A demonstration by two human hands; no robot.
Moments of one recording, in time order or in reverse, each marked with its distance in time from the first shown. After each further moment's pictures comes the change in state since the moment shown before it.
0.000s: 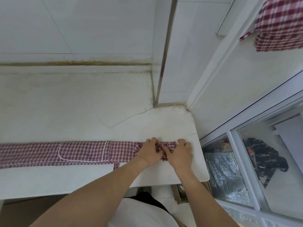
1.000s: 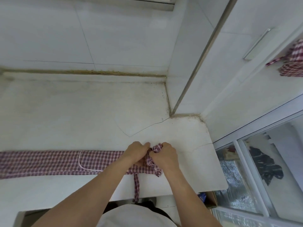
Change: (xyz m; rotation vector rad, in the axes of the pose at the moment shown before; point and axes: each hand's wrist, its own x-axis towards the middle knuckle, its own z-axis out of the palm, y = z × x) left_hand -0.022 -0.058 -0.134 -0.340 -0.101 -0.325; right_hand -0.054 -0.143 0.021 0.223 -0.151 -0.068
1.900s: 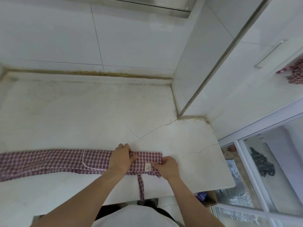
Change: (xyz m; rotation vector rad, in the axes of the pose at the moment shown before) left_hand 0.006 -0.085 -0.074 0.550 0.318 0.244; right_hand -0.012 0.010 0.061 0.150 -0.083 0.172
